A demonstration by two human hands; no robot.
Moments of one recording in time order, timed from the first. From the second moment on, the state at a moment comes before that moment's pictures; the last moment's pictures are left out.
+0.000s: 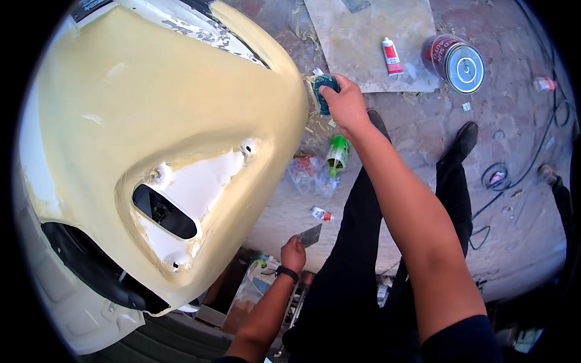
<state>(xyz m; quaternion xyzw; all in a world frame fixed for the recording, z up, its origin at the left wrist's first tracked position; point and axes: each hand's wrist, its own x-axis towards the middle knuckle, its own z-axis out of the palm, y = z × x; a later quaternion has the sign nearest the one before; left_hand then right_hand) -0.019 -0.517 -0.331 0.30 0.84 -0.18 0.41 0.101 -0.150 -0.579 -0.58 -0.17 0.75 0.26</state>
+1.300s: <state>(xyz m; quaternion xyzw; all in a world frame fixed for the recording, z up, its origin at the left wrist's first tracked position) 0.009 -0.518 -0.339 0.27 0.83 -0.18 0.44 0.128 -0.121 -0.477 -0.41 -0.46 0.73 0.30</state>
